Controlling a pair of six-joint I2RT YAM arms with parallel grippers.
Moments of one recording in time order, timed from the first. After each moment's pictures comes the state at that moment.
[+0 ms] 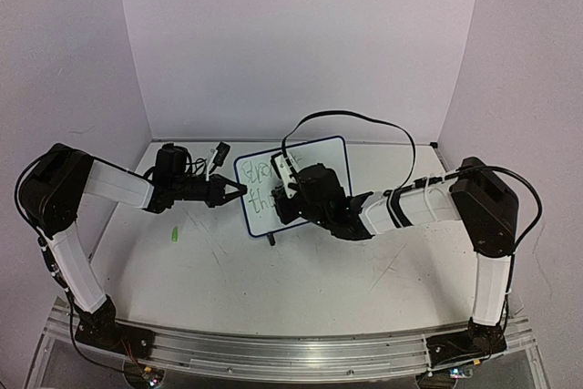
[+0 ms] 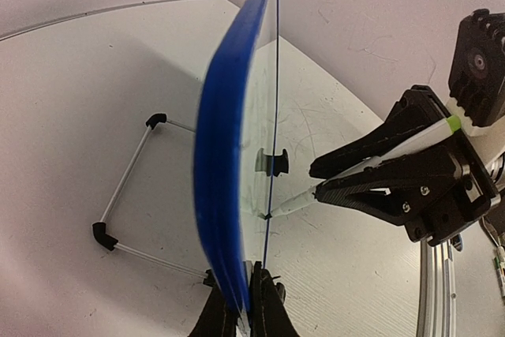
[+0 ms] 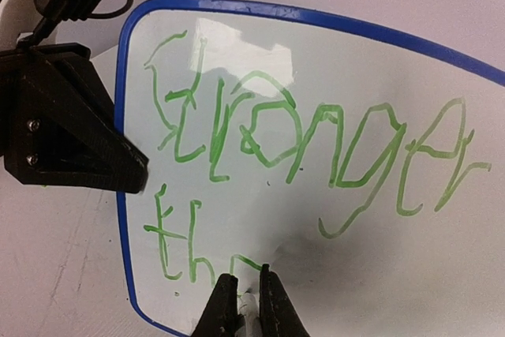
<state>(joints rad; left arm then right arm) -0.41 1.77 0.86 0.48 0.80 -0.15 0.95 2.00 1.24 0.37 0.26 0.08</state>
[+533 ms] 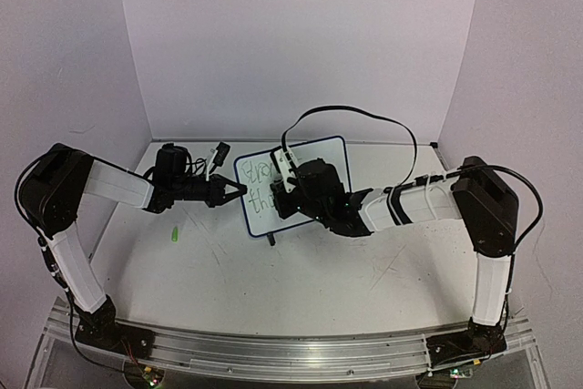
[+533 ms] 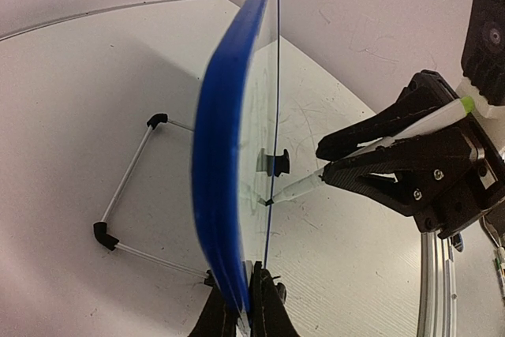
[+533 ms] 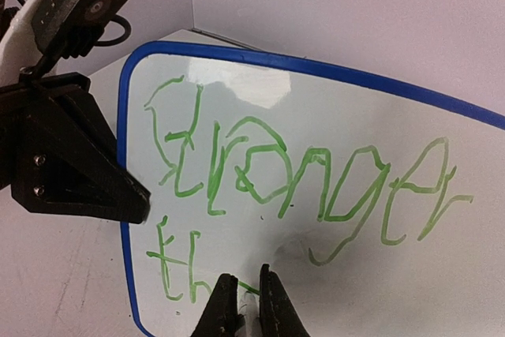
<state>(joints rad) -0.41 1.77 0.86 0.48 0.79 -0.16 0.95 2.00 1.27 0.37 0.27 0.07</state>
